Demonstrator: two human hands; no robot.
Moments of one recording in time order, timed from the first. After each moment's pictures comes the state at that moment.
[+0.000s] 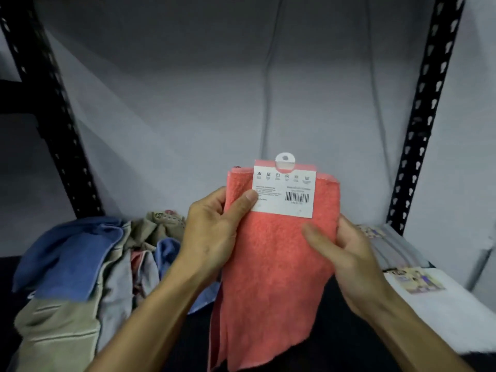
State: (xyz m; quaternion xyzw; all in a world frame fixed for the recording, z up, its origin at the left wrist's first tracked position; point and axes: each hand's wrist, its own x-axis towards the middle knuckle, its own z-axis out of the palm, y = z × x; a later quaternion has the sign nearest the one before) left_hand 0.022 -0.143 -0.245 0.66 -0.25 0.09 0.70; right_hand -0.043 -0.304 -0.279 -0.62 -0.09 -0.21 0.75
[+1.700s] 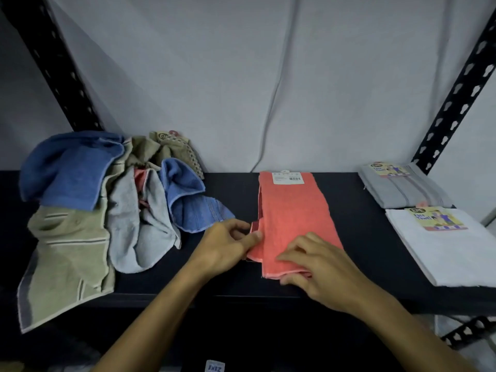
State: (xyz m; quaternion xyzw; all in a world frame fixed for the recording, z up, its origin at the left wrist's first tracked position) left_hand 0.051 -0.112 -0.425 0.86 -0.09 -0.12 0.49; right_hand -0.028 -0.322 -0.441 -0.96 -0.21 -0.11 0.14
